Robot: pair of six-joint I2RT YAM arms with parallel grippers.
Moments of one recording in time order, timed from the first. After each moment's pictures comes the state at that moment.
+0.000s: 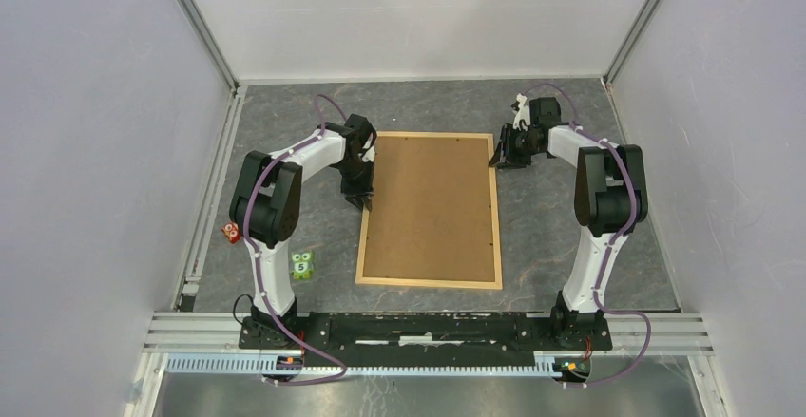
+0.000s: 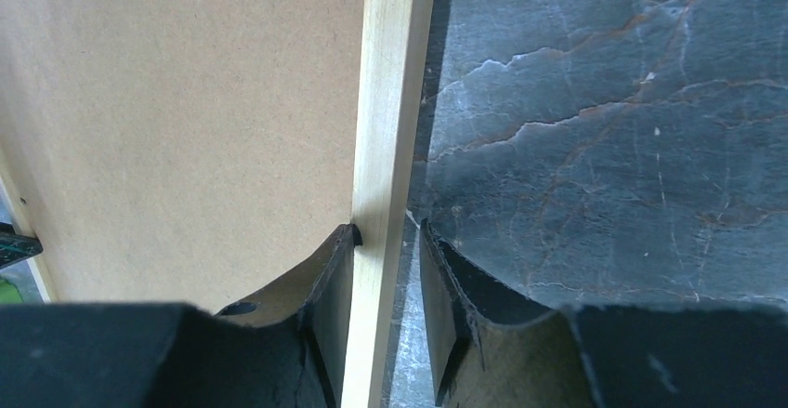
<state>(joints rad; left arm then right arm) -0.38 2.00 1.40 -0.87 0.16 -0.31 0.05 2.02 1.33 -0.36 -0.41 0.20</state>
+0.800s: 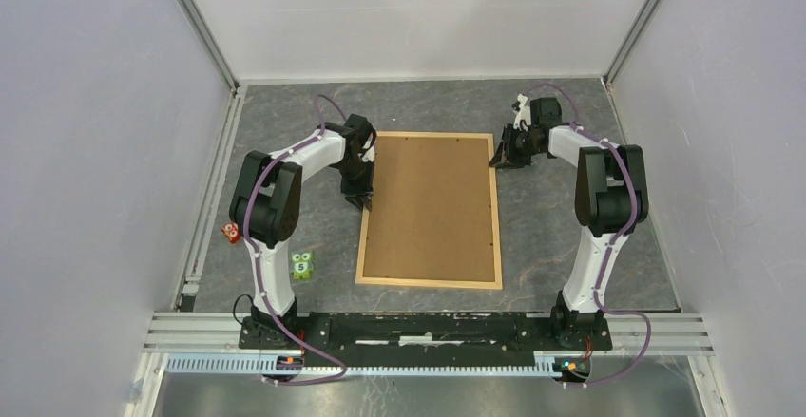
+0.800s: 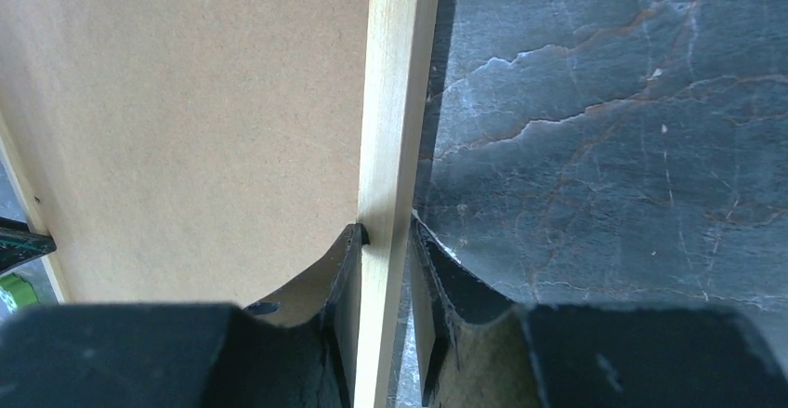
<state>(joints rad) -0.38 2.00 1.40 -0.87 0.16 -0.31 0.04 2.02 1.33 -0.35 -0.43 0.21</state>
